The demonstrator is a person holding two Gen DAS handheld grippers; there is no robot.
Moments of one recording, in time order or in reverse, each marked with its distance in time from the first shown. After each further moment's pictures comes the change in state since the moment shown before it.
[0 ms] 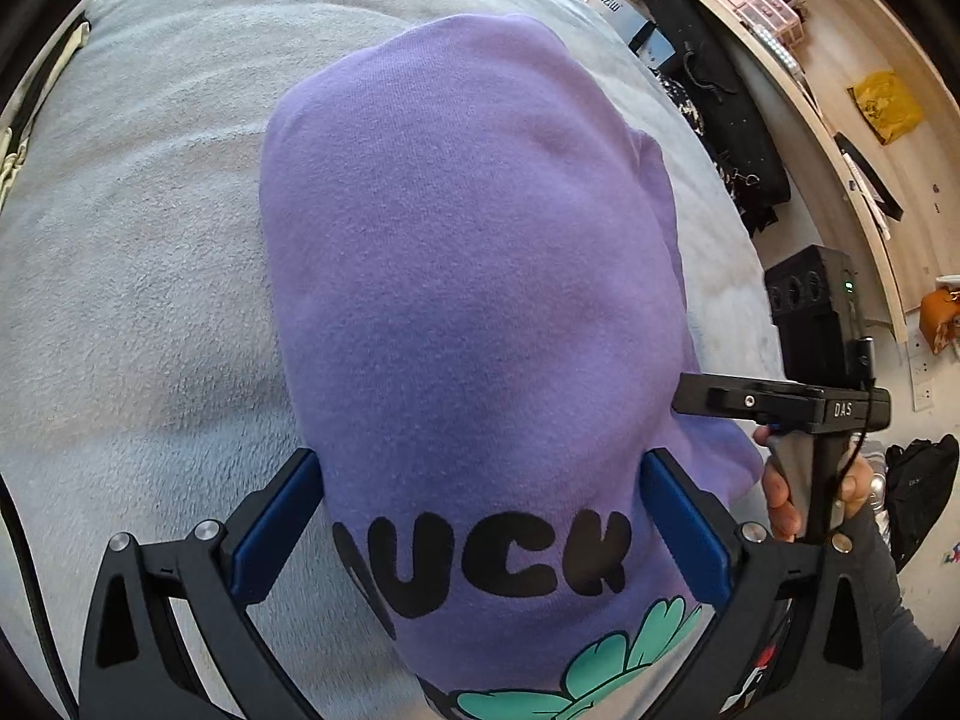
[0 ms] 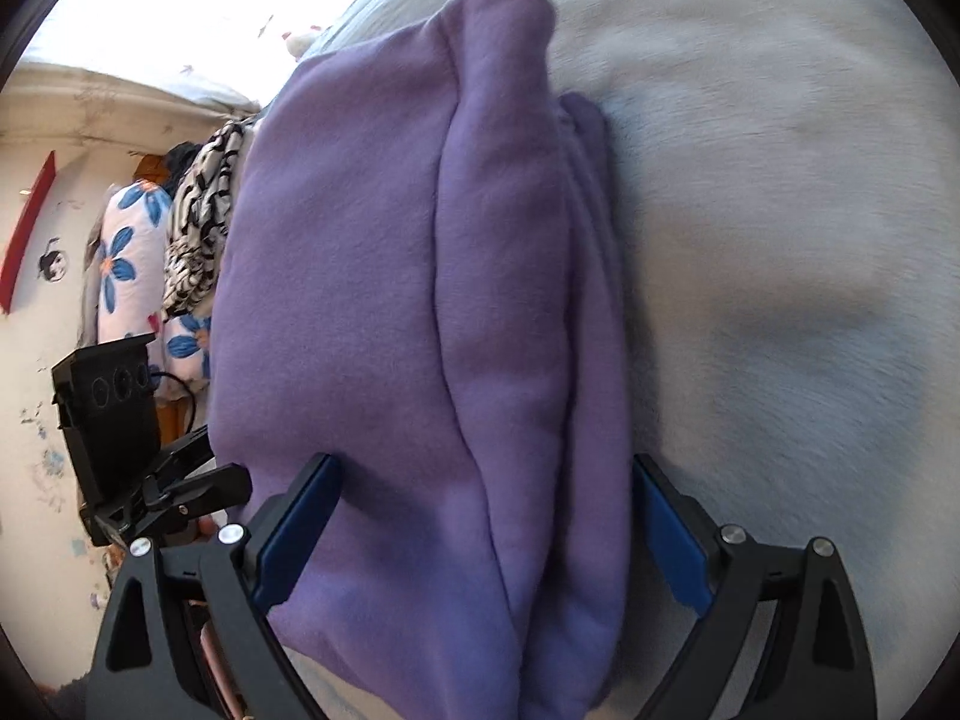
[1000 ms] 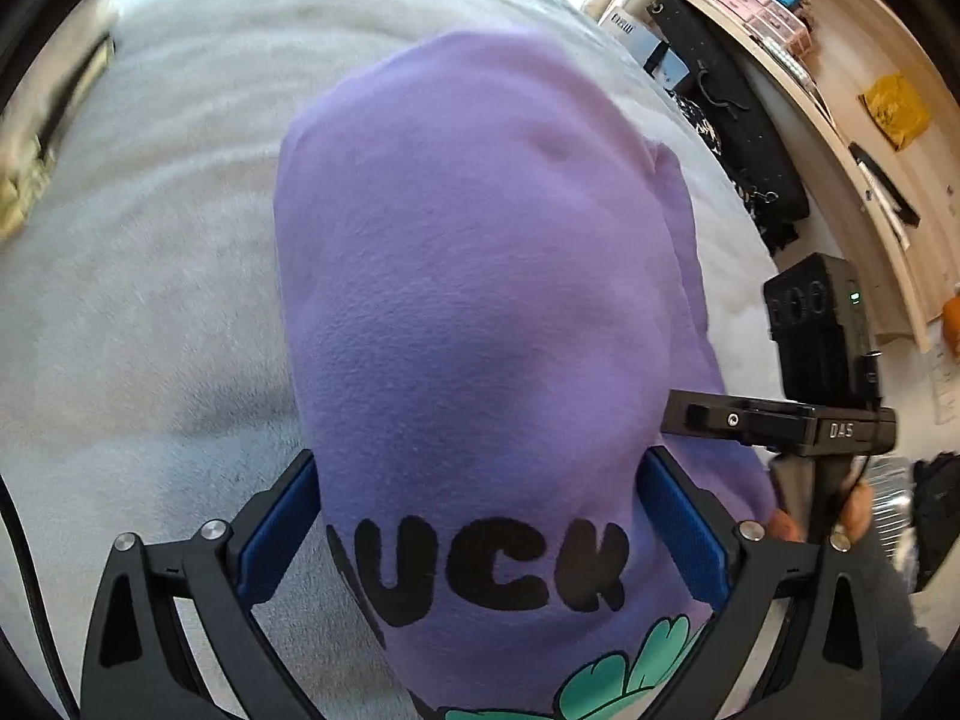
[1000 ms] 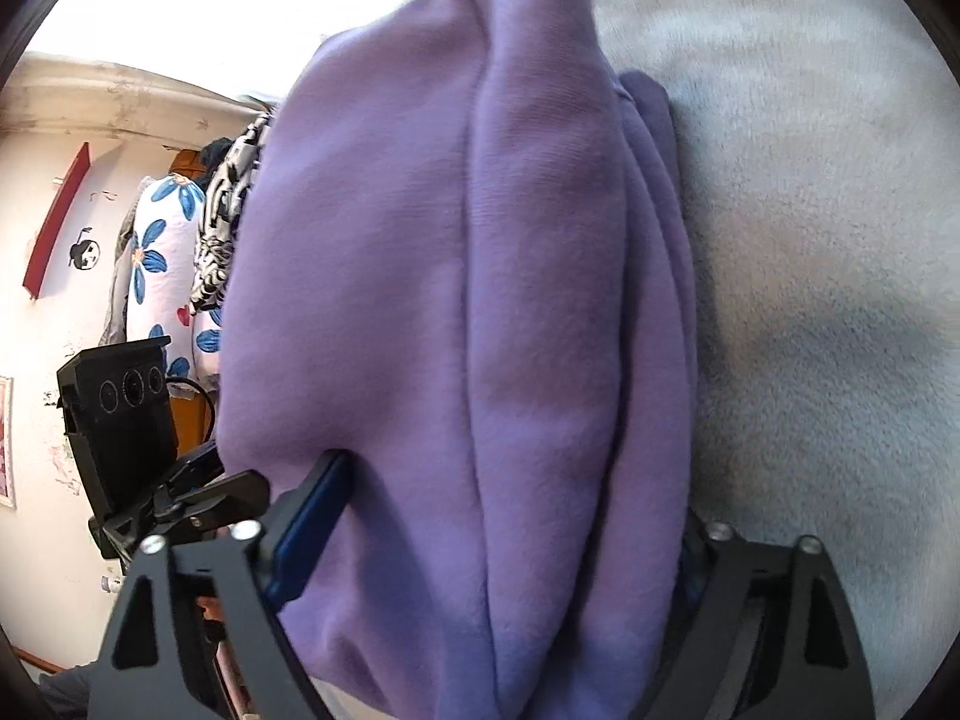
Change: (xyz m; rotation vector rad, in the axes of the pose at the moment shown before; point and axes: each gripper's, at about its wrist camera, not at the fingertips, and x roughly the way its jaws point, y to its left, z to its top) left arm 0.002 -0.019 -0.006 0.023 -0.096 0.105; right arm 0.004 0.000 -0.007 -0.054 -0.050 0.072
